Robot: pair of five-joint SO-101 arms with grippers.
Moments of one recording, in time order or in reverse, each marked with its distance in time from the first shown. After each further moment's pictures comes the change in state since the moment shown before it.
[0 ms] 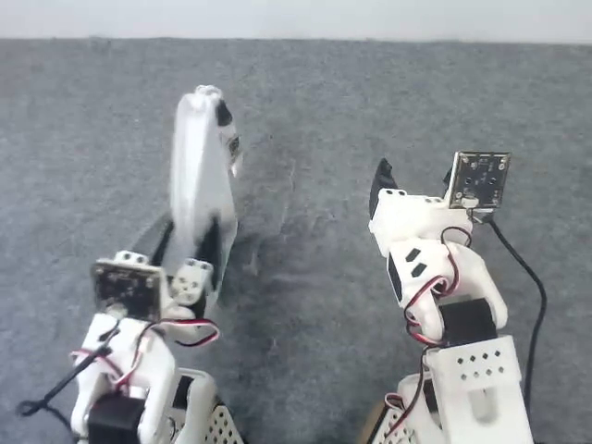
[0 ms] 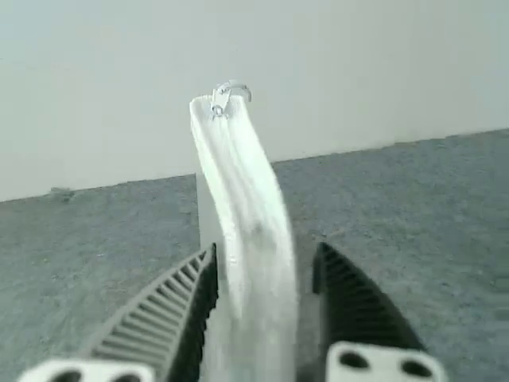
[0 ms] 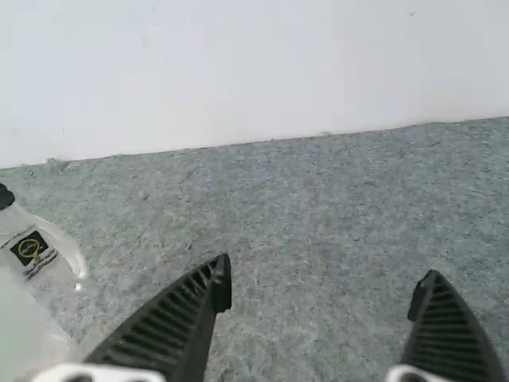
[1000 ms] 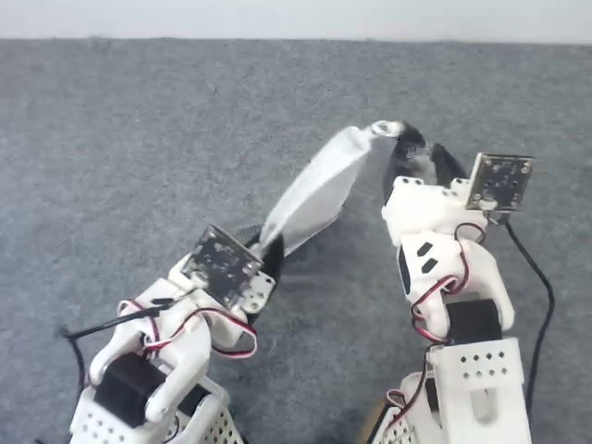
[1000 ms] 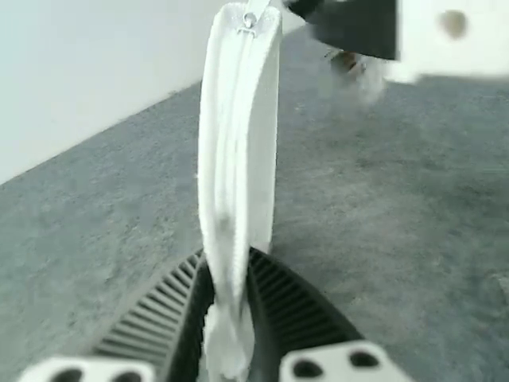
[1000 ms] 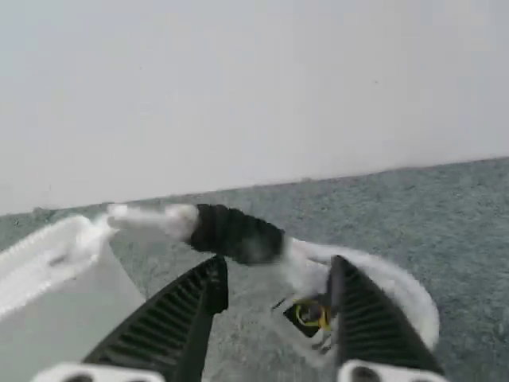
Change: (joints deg) left arm 18.5 19.9 -9.1 3.5 -5.8; right arm 3.6 0.0 0.0 -4.4 0.1
